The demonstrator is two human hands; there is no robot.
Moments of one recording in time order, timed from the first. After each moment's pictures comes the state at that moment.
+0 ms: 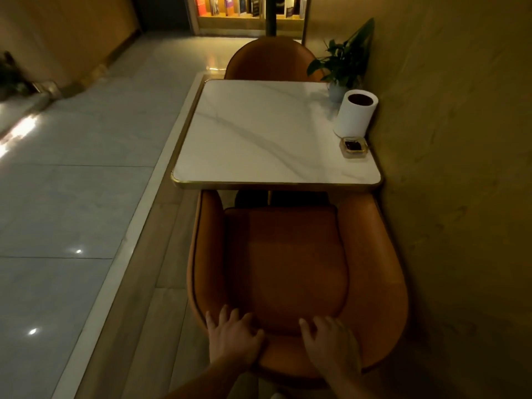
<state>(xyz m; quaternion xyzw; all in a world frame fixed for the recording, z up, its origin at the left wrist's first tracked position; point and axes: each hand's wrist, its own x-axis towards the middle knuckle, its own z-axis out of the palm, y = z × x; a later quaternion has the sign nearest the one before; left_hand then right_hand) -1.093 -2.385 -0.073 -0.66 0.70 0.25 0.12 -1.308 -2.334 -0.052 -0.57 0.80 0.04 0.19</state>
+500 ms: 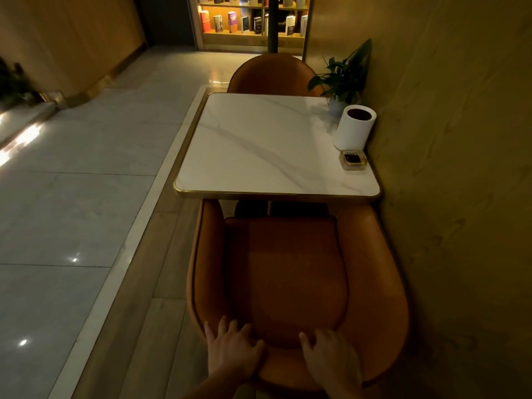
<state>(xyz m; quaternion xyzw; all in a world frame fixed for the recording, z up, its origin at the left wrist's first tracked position) -1.095 -2.386 -0.075 -0.66 0.70 0.25 0.13 -1.305 -2.340 -0.049 -0.55 0.81 0.10 0.20</state>
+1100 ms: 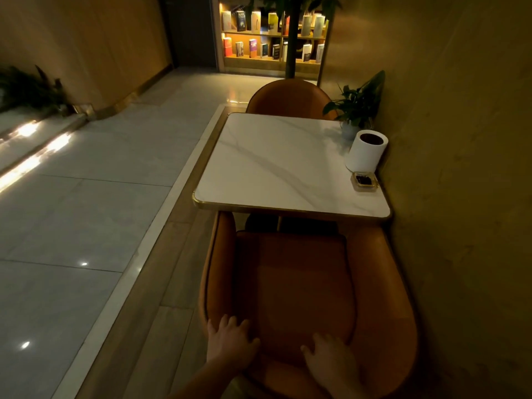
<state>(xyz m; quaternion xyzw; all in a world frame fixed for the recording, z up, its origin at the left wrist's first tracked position) -1.068 -2.410 -0.045 -0.65 0.70 0.25 0.12 -1.296 -2.362 -0.031 -0.60 0.76 0.08 0.24</state>
